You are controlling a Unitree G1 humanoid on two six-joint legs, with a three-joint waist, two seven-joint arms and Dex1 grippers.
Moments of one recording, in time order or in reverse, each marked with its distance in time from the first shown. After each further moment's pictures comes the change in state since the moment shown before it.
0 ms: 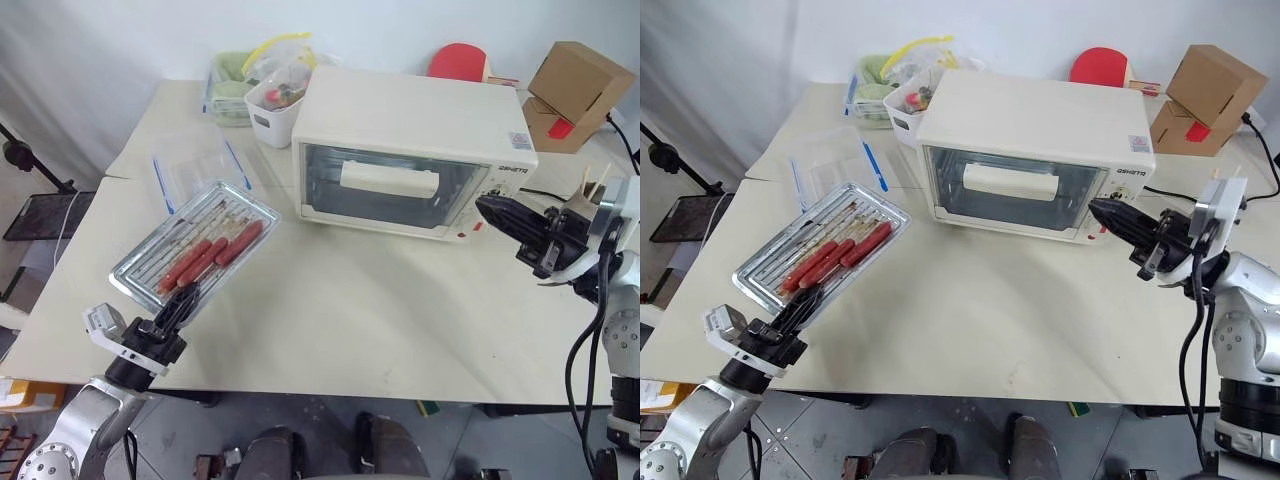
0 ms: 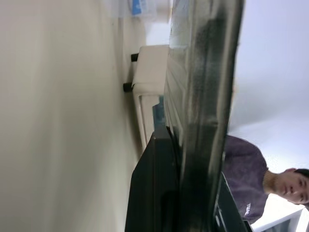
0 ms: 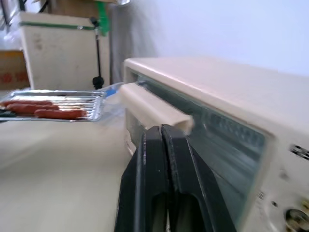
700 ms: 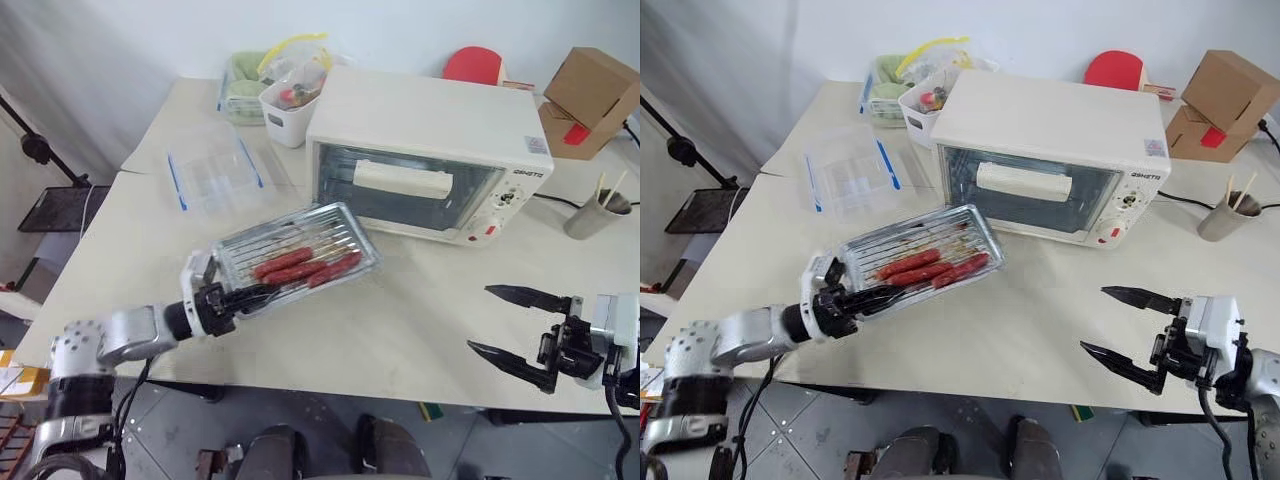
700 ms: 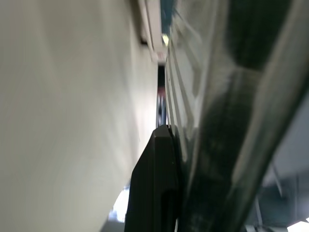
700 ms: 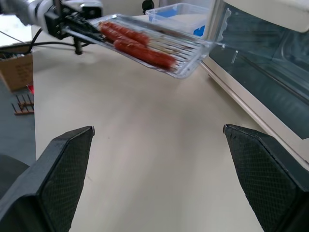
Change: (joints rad) left arm -0.509 0.368 -0.469 0.508 0.000 0.392 -0.158; right arm 0.537 -0.026 -0.165 -0.280 -0.070 -0.119 0.105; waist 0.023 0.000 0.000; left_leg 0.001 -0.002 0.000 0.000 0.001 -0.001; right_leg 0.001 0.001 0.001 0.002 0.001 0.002
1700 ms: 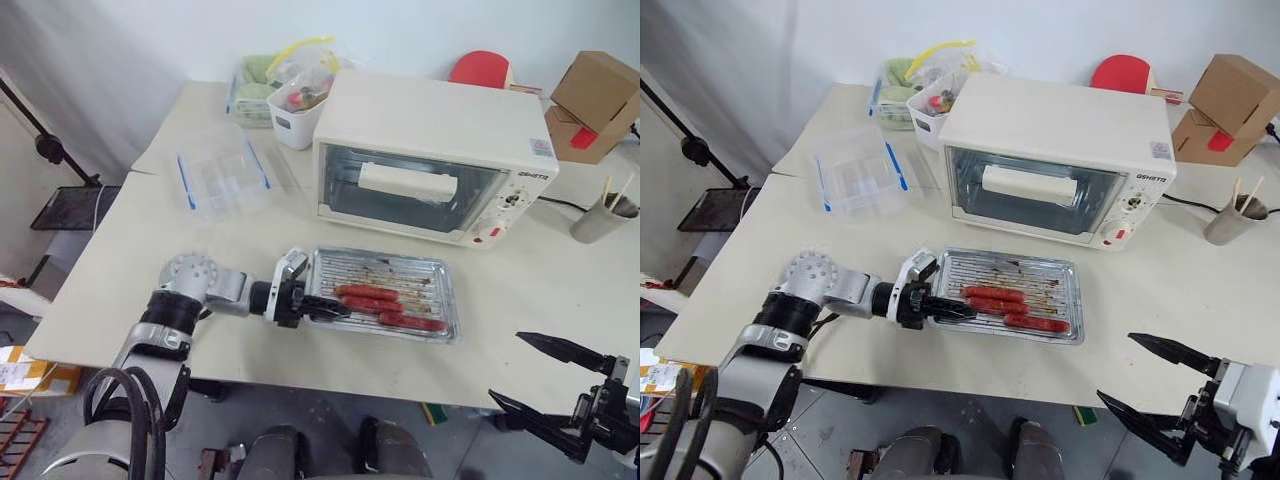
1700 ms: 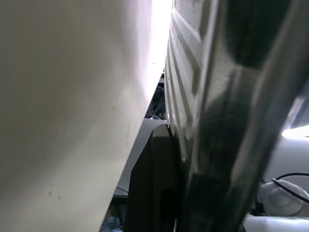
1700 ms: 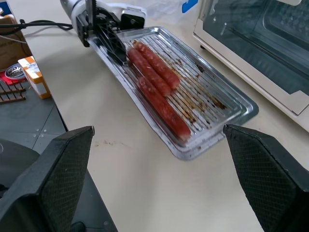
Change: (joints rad) left arm -0.472 -0.222 -0.336 0.334 0.749 0.146 -0.530; right arm 0.406 0.122 -0.175 -0.254 0.026 -0.028 -0.073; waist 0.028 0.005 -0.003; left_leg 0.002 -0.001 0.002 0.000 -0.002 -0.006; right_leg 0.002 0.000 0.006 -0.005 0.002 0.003
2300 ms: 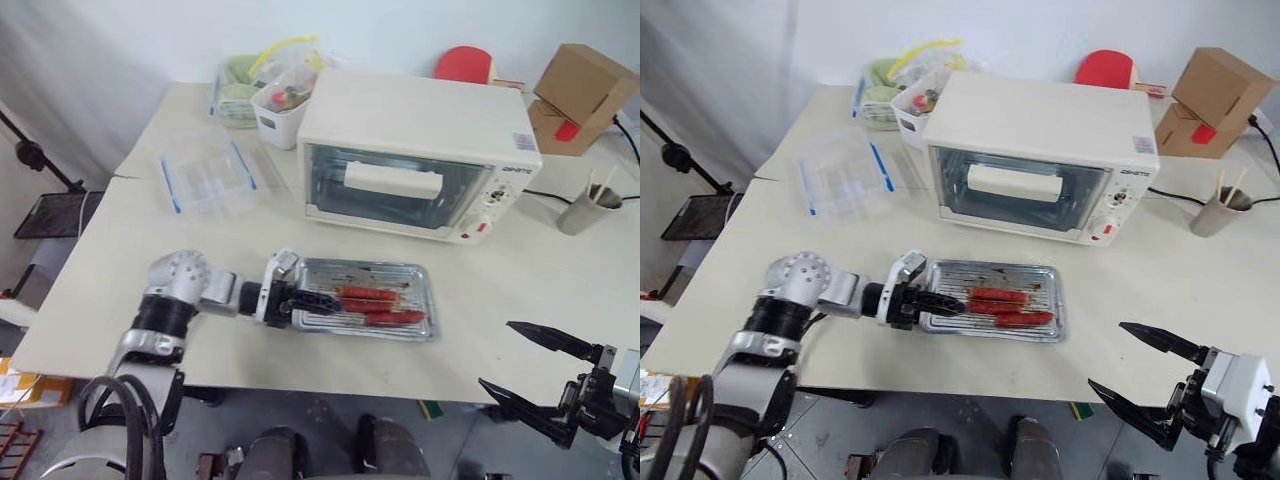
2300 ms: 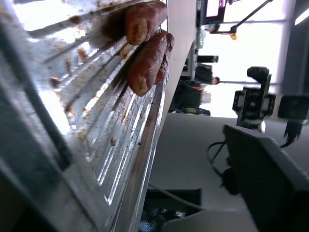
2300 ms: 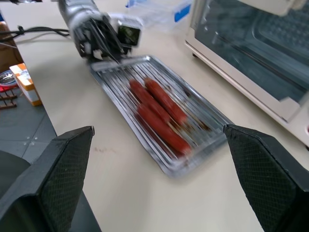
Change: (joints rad) left arm 0.135 0.140 0.072 -0.303 0.186 0.027 -0.145; right arm -0.096 -0.009 0.078 0.050 -0.032 -0.018 -0.004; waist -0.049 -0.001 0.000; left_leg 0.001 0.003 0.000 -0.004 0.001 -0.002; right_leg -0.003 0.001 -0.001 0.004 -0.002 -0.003
